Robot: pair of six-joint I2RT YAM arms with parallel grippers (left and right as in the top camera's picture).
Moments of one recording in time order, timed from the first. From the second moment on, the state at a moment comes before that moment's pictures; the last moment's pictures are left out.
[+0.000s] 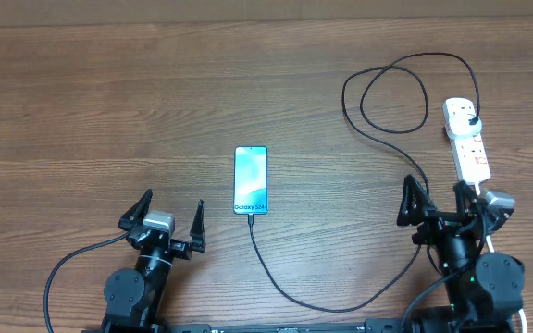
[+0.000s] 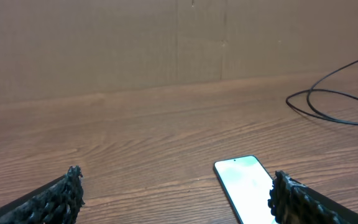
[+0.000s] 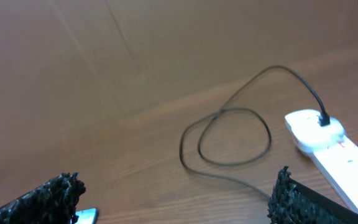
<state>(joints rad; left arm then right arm) -0.14 0.02 0.01 -0.07 0.08 0.00 0.08 0.21 0.42 -0.37 0.01 0.36</state>
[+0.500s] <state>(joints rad) -0.14 0.02 0.01 -0.07 0.08 0.00 0.01 0.01 0.17 -0.07 -0.04 0.36</state>
